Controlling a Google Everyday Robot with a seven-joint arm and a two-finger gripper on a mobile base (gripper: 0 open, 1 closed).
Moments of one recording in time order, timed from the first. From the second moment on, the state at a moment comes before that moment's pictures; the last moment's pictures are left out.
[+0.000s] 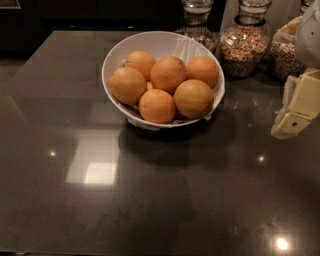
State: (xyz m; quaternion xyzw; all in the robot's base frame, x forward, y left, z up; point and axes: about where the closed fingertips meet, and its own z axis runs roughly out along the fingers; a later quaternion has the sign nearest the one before) arm 0.437 -0.207 1.007 -0.60 0.77 -0.07 0.20
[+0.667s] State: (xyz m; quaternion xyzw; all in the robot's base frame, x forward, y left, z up) arm 0.452 -0.186 0.997 -0.59 0.77 -0.06 0.23
